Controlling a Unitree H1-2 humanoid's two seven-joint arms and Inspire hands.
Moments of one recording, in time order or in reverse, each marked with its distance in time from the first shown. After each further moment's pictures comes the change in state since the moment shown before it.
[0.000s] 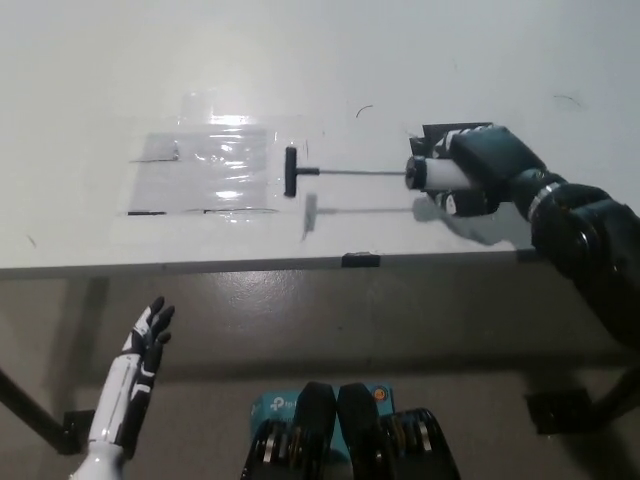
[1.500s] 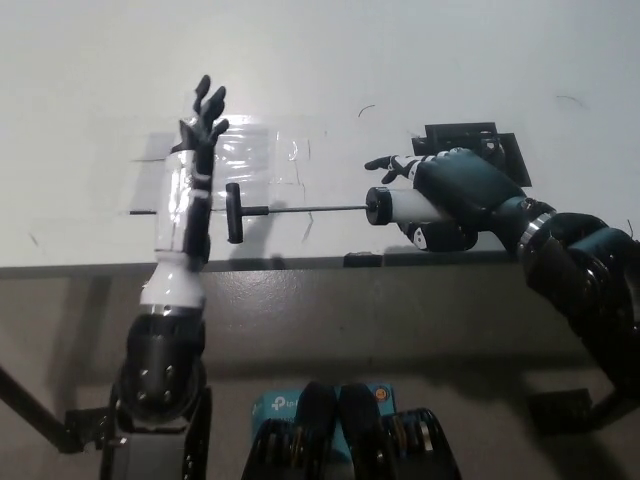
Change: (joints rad) left_arm -0.457 -0.187 0.013 0.021 0.074 0.100 0.082; right_arm 0.141 0.006 -0.098 -0.464 -0.007 0.130 0.270
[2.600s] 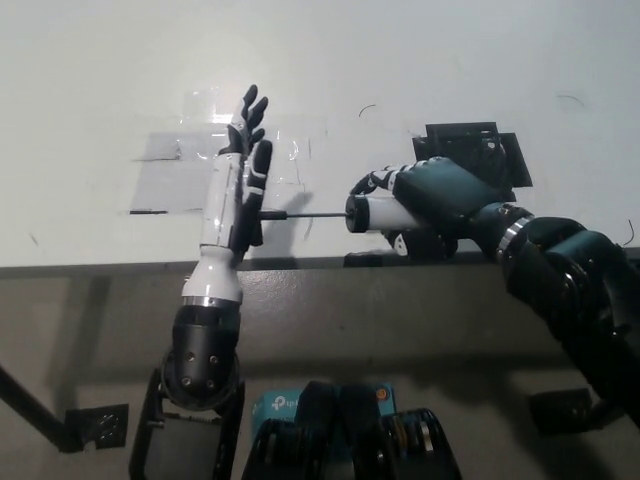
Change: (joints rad) left_arm -0.027 -0.015 -0.085 0.103 0.094 -0.016 0.072; right_arm -0.002 0.049 0.011 -0.031 -0.040 0.034 0.070
